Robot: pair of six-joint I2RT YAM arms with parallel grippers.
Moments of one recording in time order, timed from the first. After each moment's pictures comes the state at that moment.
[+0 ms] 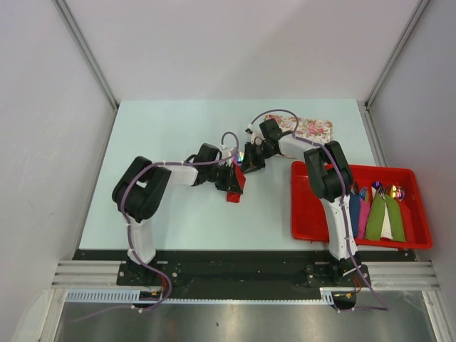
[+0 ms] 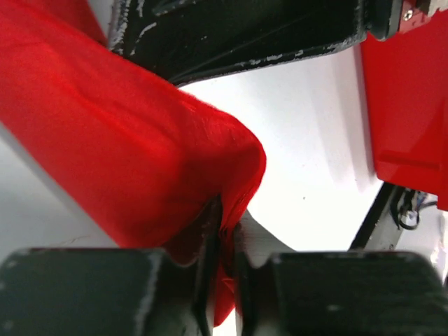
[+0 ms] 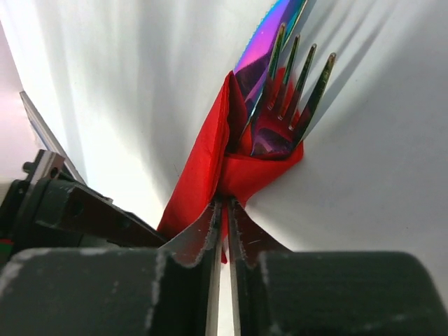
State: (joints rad) left arm -0.52 1.94 1.01 0.06 0.66 -0.37; right arm 0.42 2.27 1.62 -0.42 -0.72 0.34
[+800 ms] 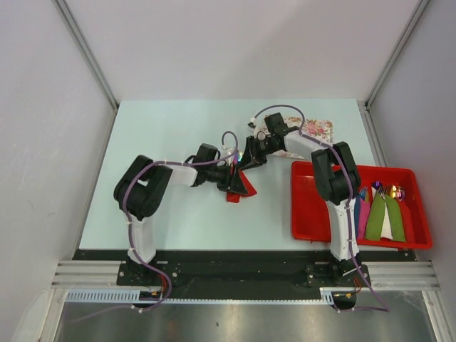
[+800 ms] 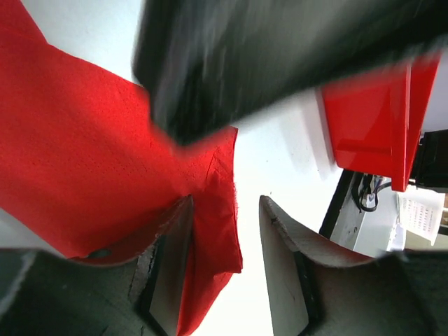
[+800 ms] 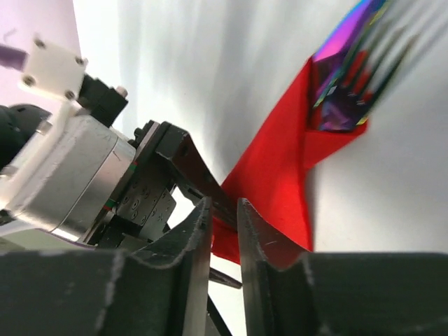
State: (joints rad) left arm -0.49 1.97 1.00 0.15 0.80 -0.43; right arm 0.39 2.19 1.62 -0.44 -0.86 0.37
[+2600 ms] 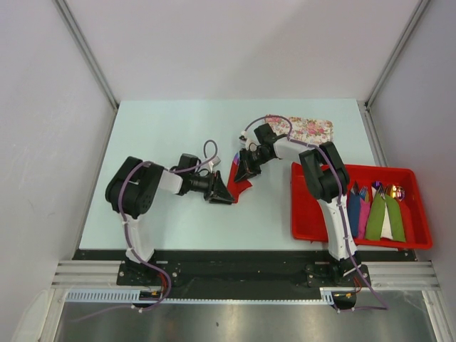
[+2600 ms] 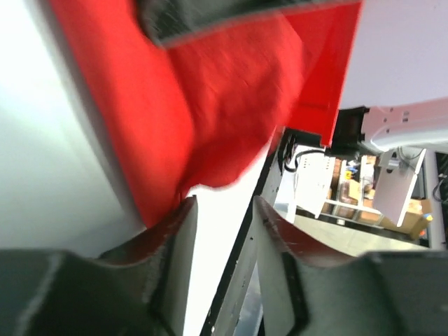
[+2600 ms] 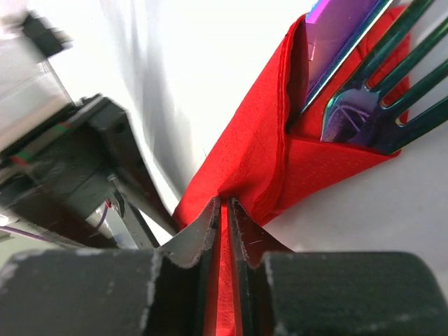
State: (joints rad) left arm -0.35 1.96 0.80 0.29 1.09 -0.65; right arm 0.46 2.29 1.61 -0.46 -0.82 0.34
